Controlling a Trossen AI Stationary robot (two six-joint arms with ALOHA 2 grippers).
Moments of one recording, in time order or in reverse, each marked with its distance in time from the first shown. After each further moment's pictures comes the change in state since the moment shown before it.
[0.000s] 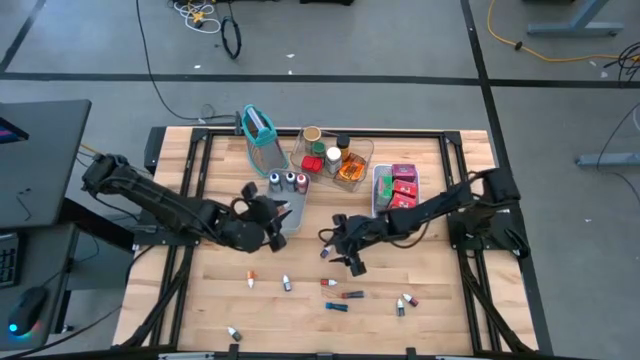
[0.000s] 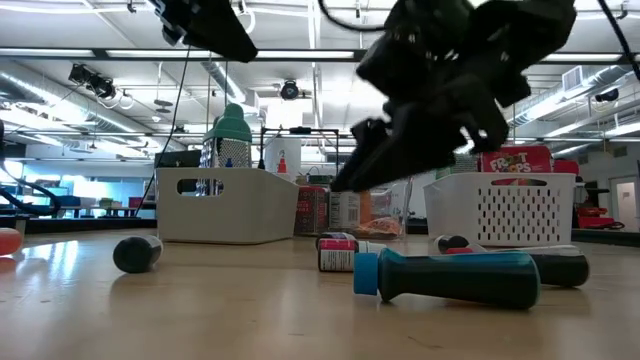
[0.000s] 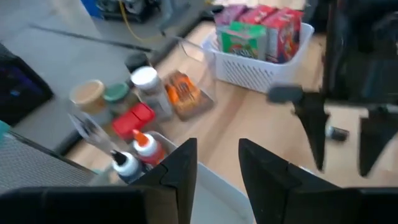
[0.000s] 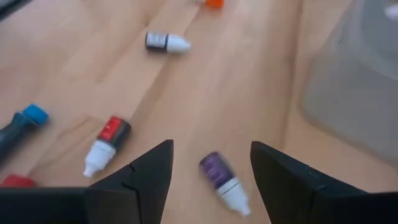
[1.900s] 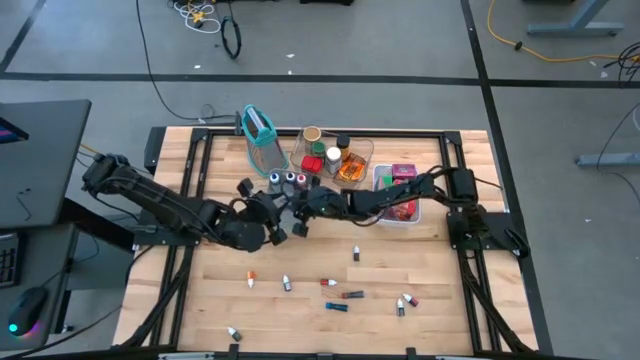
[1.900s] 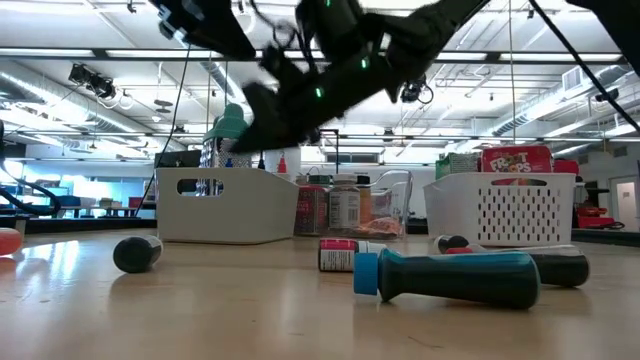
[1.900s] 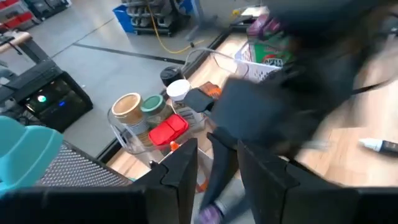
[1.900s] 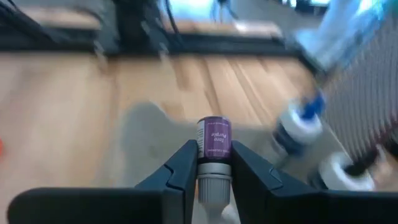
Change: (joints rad) left arm -0.006 0.003 -0.003 0.003 -0.126 0.048; right arm -0.167 0.296 0.484 0.036 0.355 0.154
